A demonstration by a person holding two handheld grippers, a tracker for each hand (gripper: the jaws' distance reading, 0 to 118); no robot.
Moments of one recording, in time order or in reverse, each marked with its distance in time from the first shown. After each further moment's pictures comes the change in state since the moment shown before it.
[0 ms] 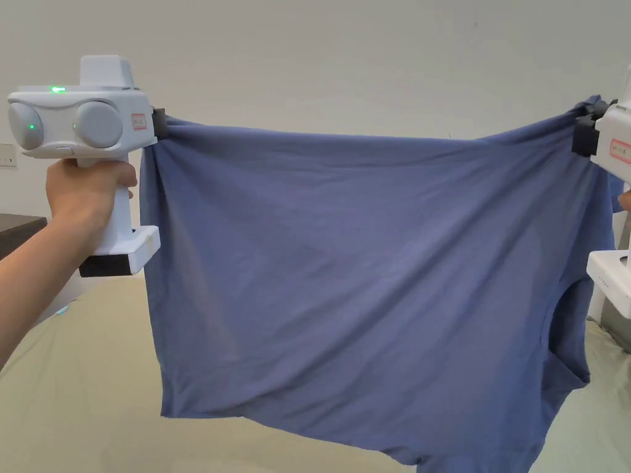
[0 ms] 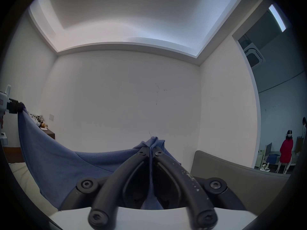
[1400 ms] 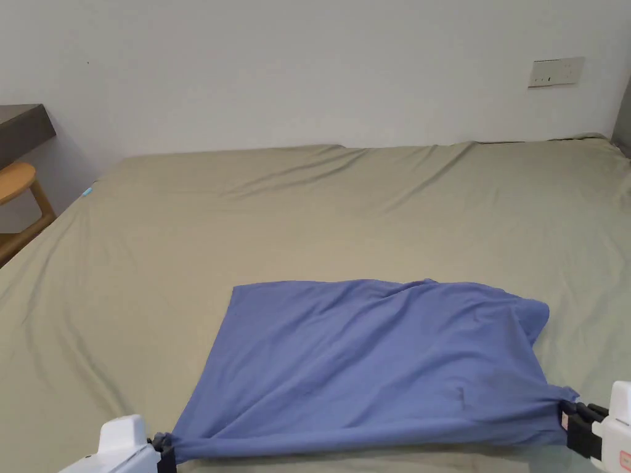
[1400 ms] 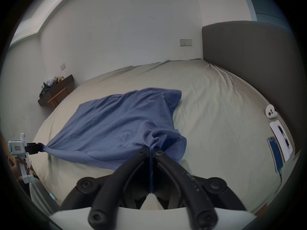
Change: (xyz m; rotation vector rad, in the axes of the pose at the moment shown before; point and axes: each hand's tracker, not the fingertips) left arm -0.124 -0.472 0.294 -0.838 -0.023 0.023; right arm -0.025 -0.405 0.319 -0.863 0.173 -0.276
